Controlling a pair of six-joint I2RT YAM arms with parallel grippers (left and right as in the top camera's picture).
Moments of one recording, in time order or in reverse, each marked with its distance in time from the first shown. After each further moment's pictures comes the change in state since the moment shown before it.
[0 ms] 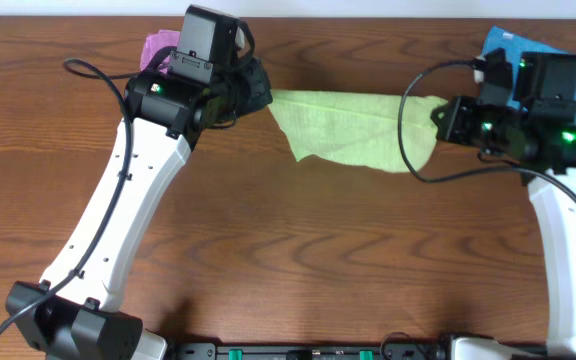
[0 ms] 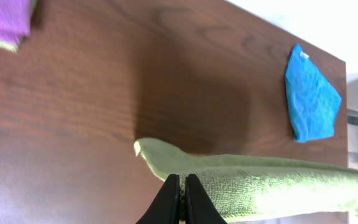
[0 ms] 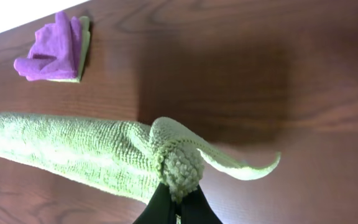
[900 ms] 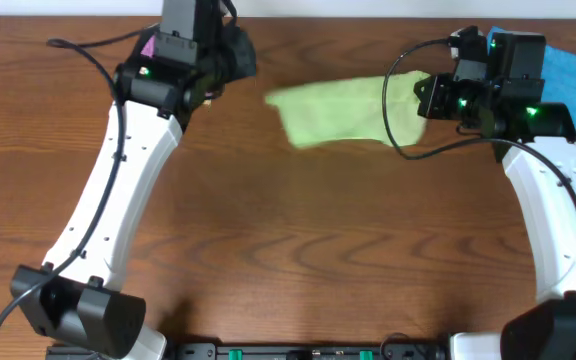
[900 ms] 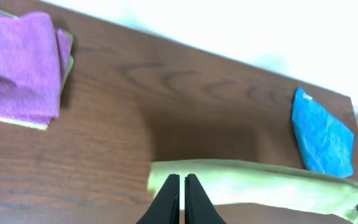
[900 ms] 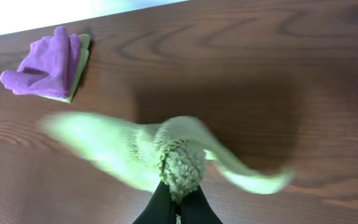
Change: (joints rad) left arm 0.066 0.061 0.067 0.128 -0.051 0.106; right arm 0.038 0.119 0.000 0.210 0.021 -0.037
